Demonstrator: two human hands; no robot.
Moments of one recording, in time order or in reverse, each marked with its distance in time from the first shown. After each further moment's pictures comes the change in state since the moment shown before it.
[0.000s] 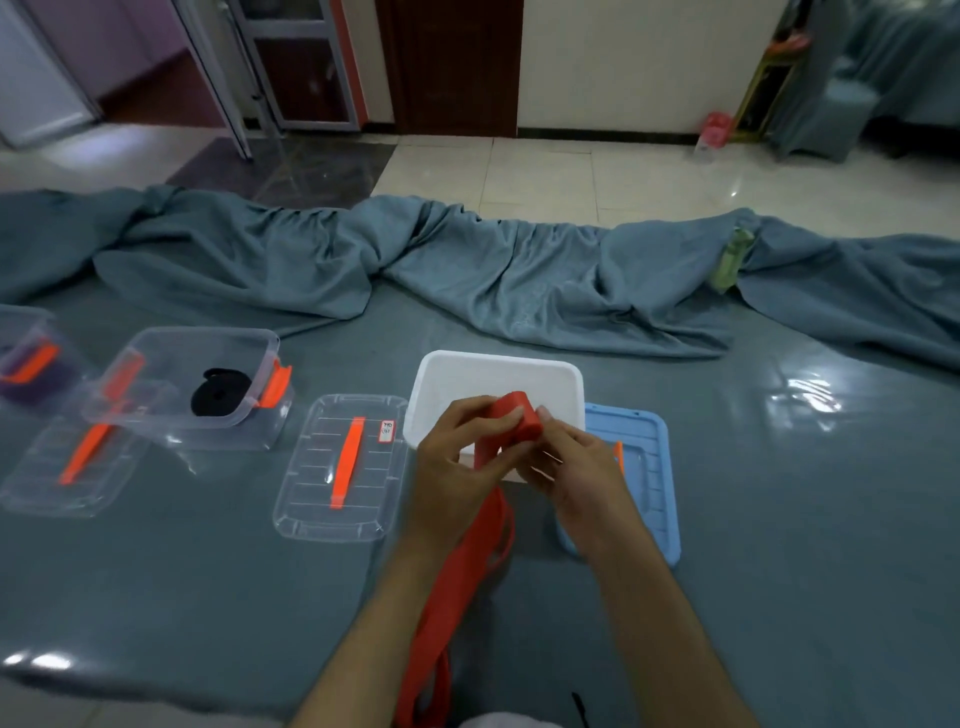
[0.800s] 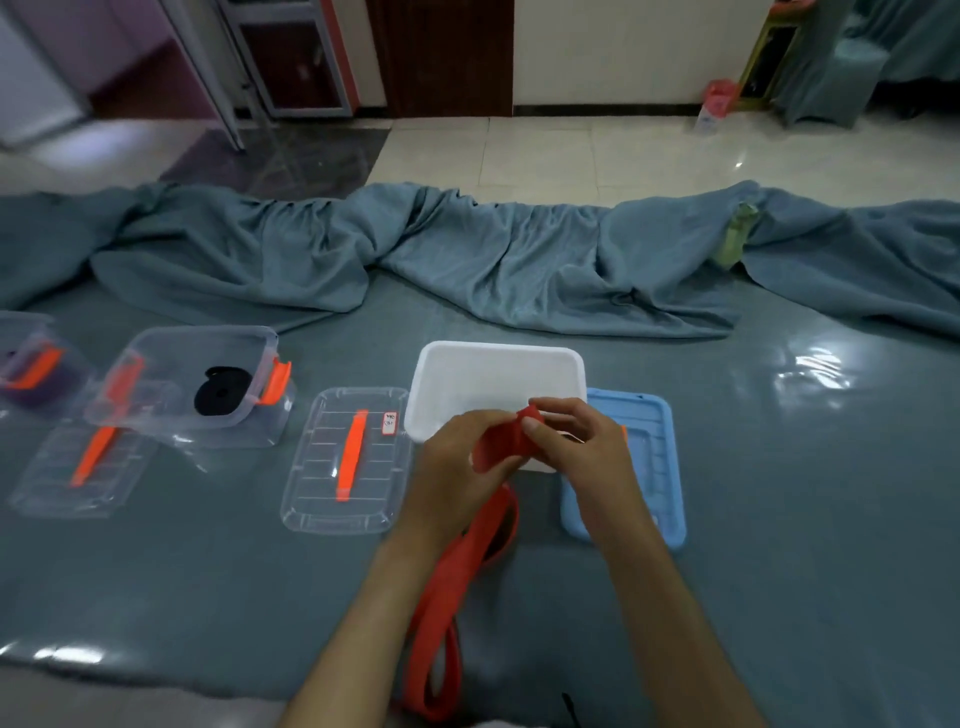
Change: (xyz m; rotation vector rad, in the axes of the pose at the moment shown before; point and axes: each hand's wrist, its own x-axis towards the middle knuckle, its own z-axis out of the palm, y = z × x) left_hand 0.000 0.009 -0.011 0.367 -0.184 0.036; right_hand 0.013 0.008 -0.020 -0.218 0.061 -0.244
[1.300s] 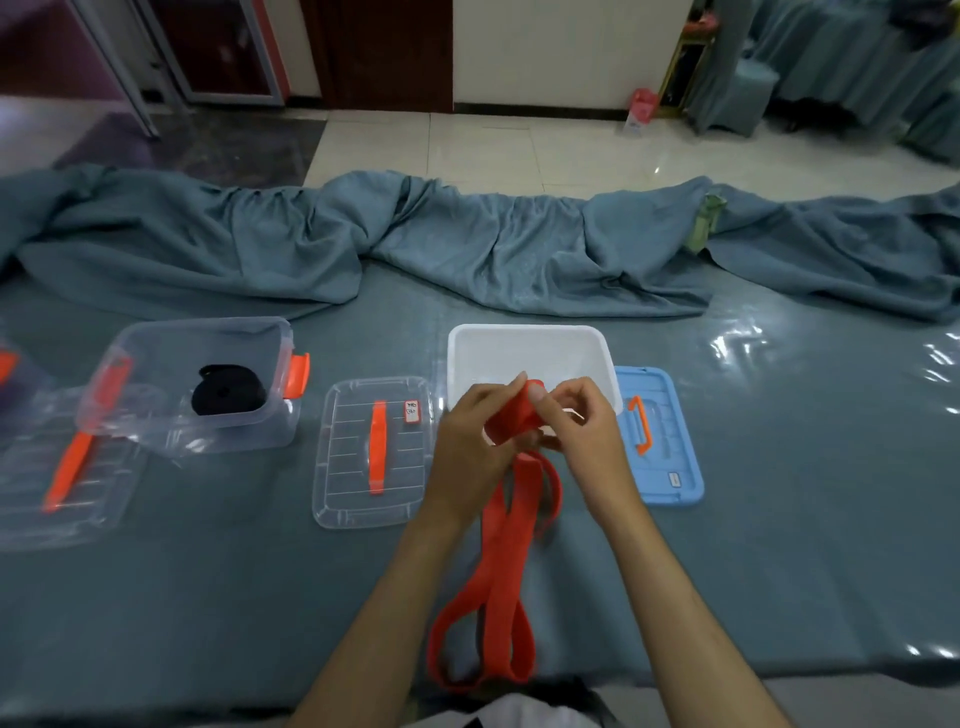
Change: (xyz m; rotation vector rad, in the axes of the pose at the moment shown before) left_hand -0.016 -0.057 -0.069 -0.246 -0.064 -0.034; right_hand -0.035 0.028 0.107 -0.158 0.165 -0.077
